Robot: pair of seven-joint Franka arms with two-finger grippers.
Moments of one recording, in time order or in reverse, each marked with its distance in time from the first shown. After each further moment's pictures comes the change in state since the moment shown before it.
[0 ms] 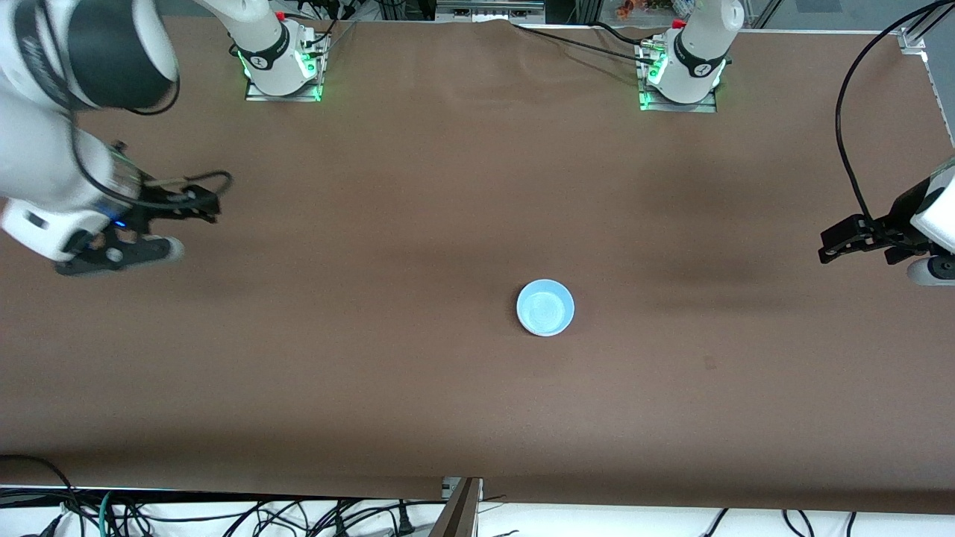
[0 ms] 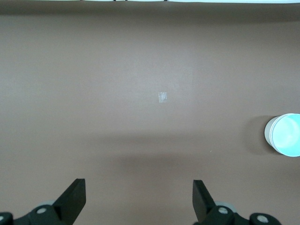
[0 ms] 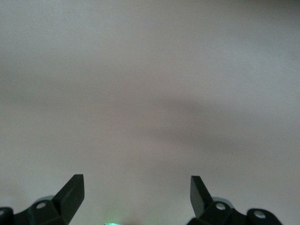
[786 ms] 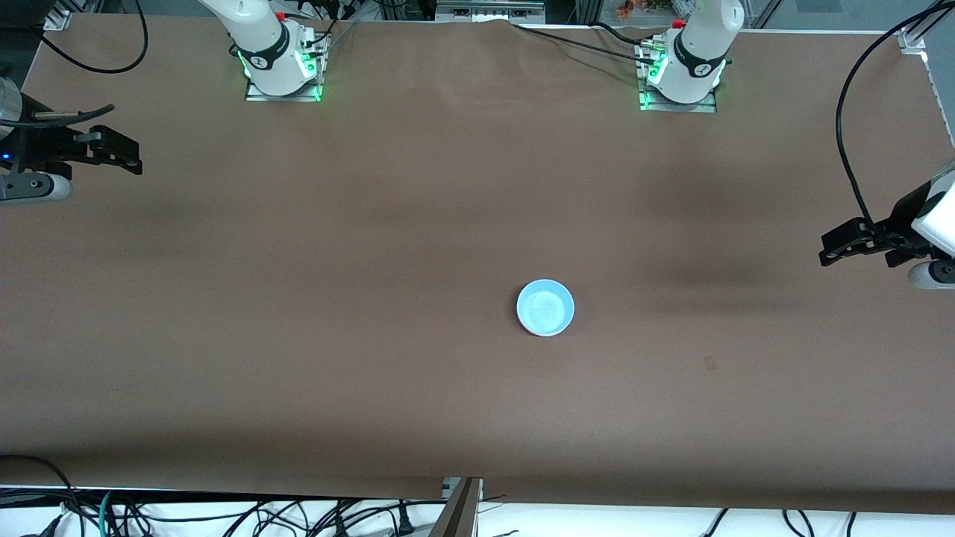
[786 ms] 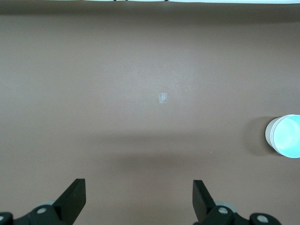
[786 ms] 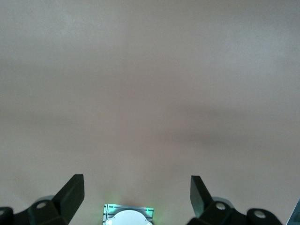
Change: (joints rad) left arm 0.001 0.012 0.001 0.006 0.000 0.000 0.000; right arm -0.162 -0.146 0.078 -0.104 0.002 -0.046 0.000
